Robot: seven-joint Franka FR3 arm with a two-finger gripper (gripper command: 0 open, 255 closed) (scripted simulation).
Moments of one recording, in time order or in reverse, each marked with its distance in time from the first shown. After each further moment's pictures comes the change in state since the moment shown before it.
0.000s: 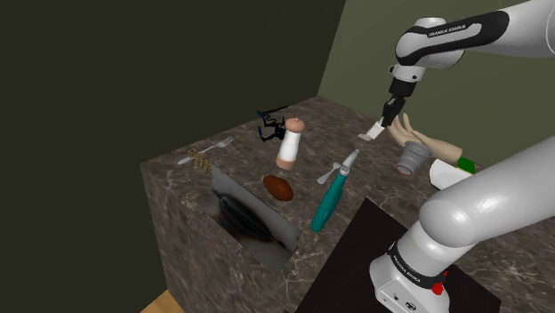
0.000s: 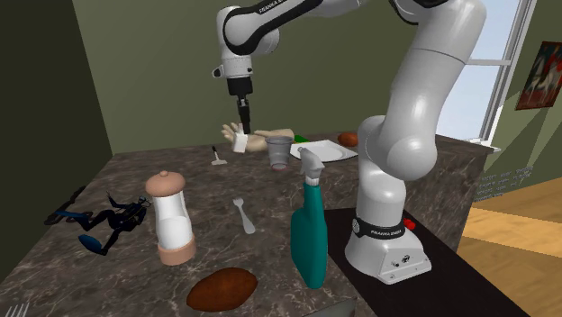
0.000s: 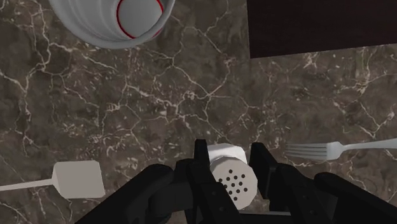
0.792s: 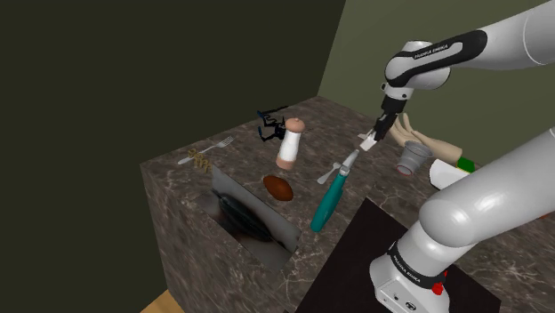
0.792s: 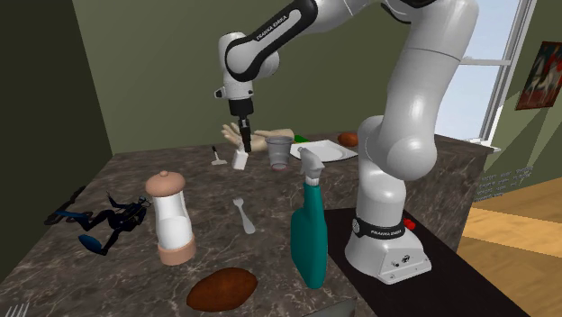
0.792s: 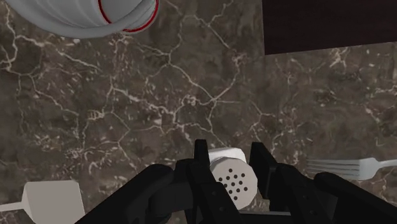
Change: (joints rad) arm -0.001 0.061 -0.027 -0.112 0.003 0.171 -0.005
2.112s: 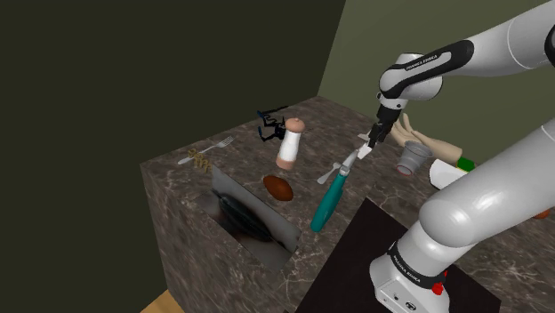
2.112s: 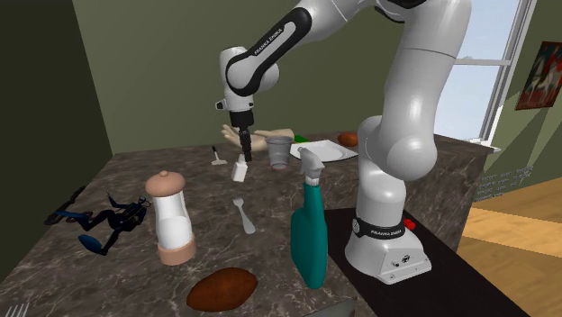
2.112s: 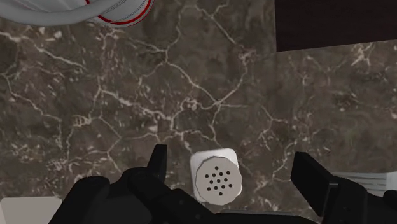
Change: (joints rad) arm 0.002 0.053 -0.016 -0.052 0.010 0.104 -0.008
